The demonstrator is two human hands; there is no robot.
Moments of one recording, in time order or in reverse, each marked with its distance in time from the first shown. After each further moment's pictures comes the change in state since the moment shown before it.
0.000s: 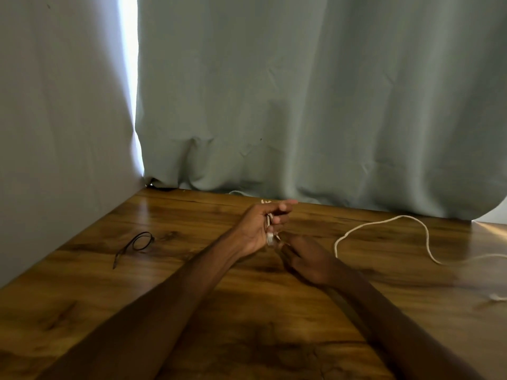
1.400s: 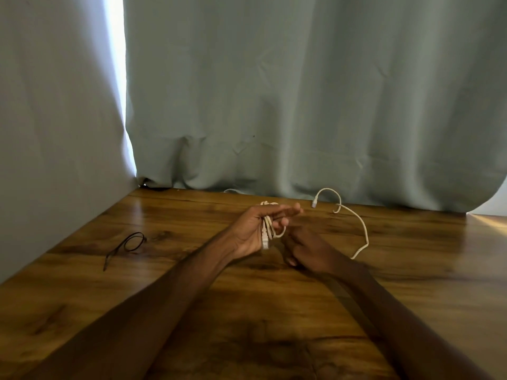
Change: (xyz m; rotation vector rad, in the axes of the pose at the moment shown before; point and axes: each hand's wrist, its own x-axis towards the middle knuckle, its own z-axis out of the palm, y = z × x) left_hand -0.004 -0.007 0.000 -0.047 -0.145 -0.062; right_hand -0.003 0.013 -0.006 0.270 0.009 0.150
